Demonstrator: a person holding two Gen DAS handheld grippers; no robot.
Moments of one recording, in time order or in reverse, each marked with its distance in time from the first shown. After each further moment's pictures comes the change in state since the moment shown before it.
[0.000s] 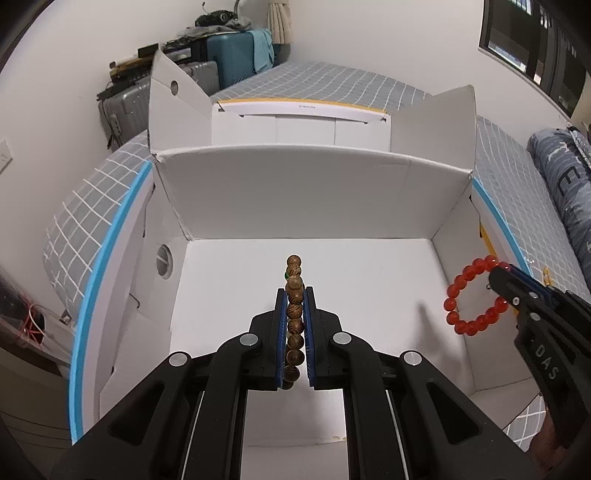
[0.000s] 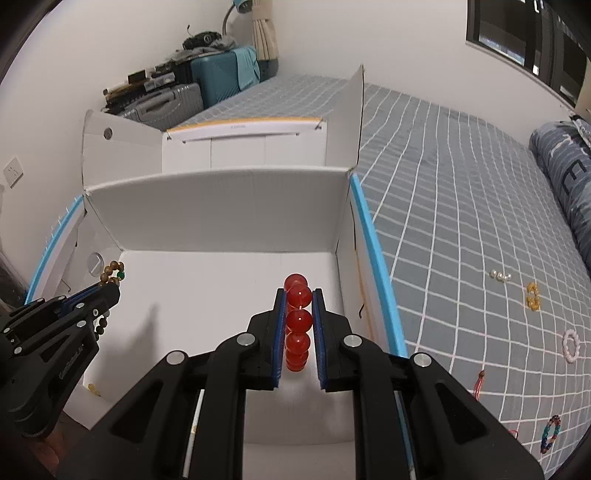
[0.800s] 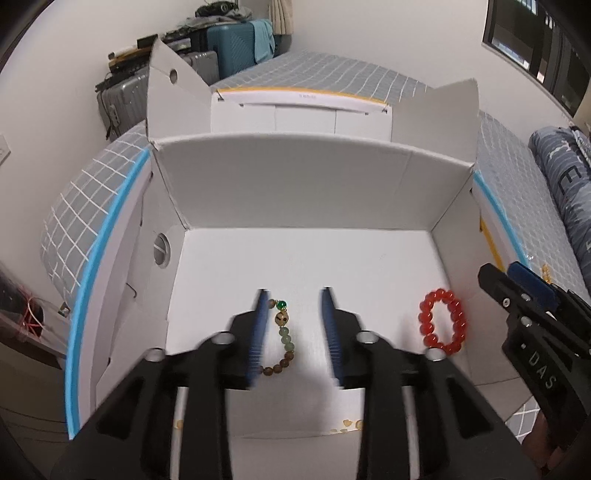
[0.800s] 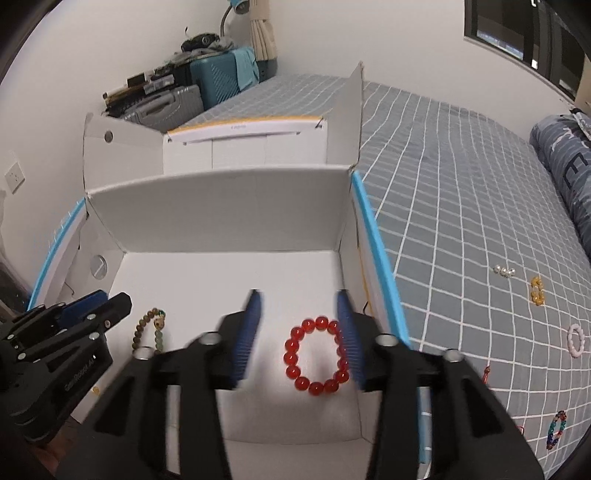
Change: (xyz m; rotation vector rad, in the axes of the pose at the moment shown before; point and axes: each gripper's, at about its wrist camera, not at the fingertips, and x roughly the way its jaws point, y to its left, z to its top) left arm -0.002 0.002 -0.002 -0.015 0.024 -0.003; right arm -0.008 -0.002 0.001 0.019 -0.019 0.014
